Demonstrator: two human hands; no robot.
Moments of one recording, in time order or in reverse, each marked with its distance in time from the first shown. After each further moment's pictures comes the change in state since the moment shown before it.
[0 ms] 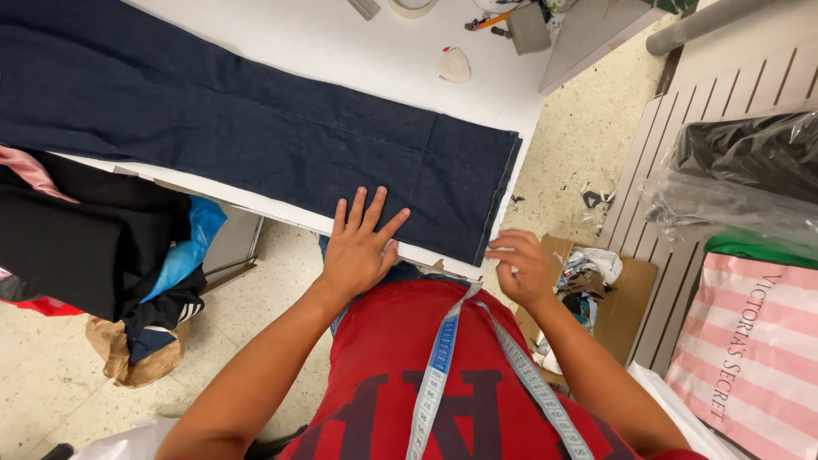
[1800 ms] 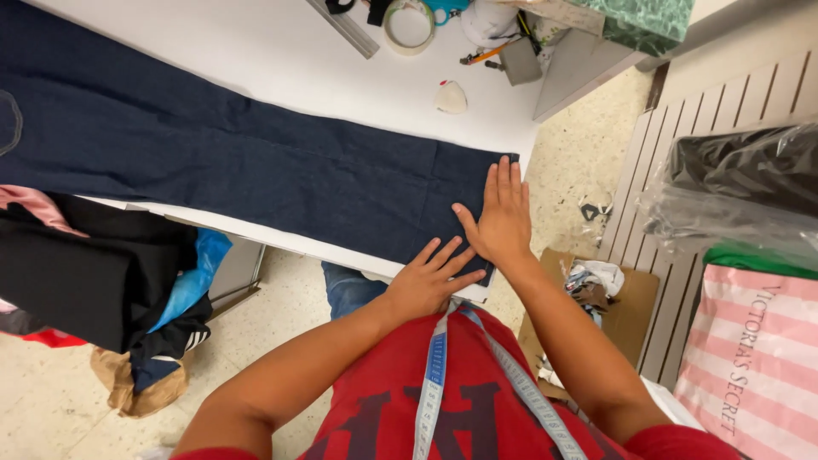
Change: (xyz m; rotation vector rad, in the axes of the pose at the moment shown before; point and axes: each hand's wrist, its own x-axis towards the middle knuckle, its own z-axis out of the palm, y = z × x) left_hand 0.032 0.051 0.058 -0.136 0.091 0.535; right_hand 0.141 -0.029 0.032 -0.543 -0.413 0.471
